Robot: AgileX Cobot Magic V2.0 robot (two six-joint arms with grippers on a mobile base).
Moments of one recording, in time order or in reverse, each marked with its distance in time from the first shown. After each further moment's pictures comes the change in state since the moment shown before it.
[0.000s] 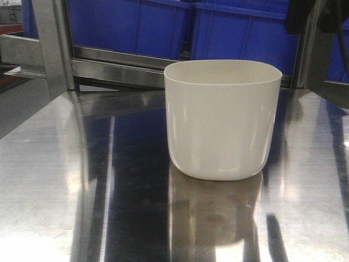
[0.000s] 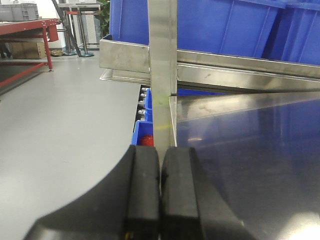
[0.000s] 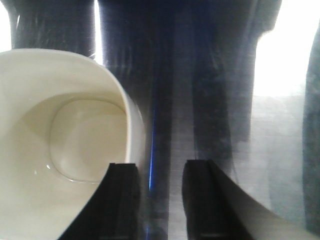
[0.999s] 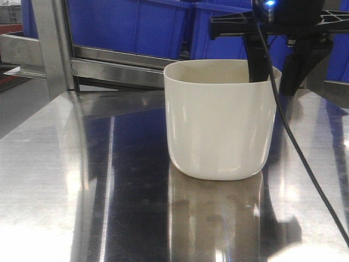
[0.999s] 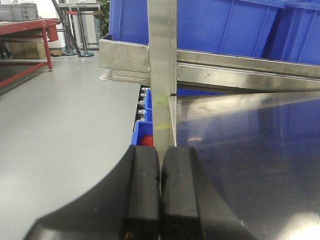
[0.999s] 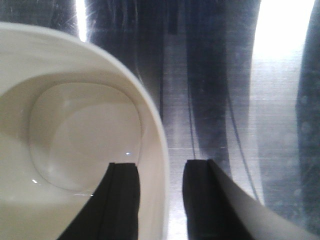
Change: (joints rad) left arm 0.000 0.000 0.000 0.000 0.000 0.000; right arm 0.016 0.226 -0.035 0.057 0.000 0.034
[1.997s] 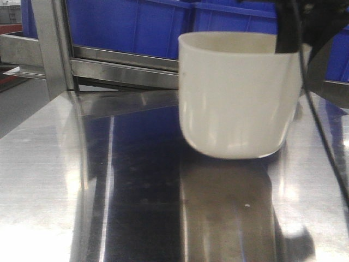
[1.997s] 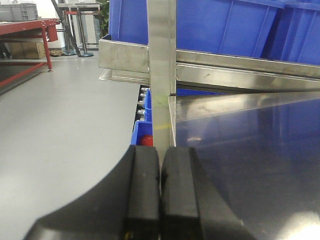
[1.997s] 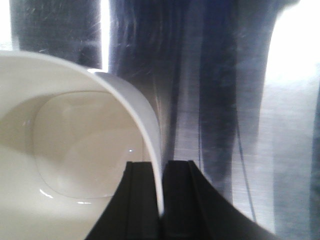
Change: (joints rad) left arm 0.000 0.000 0.000 0.000 0.000 0.000; right arm -0.135 -0.114 0.002 0.105 0.002 -0.231
